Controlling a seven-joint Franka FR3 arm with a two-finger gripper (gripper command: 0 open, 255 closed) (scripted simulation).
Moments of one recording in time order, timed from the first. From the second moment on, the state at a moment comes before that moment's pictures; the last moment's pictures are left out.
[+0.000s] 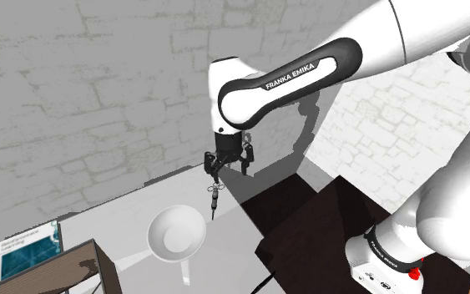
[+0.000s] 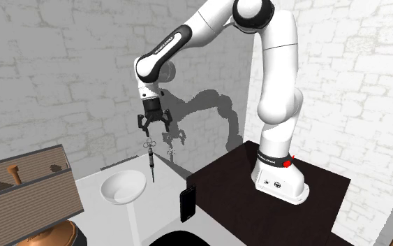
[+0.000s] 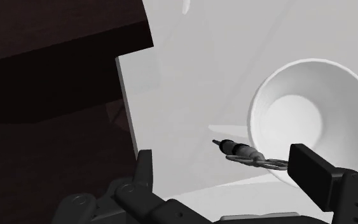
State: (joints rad) arm 0.10 0.21 0.39 -2.12 0.14 2.04 0.66
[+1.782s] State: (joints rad) arm 0.14 0.43 0.37 -1.99 0.11 2.13 0.76
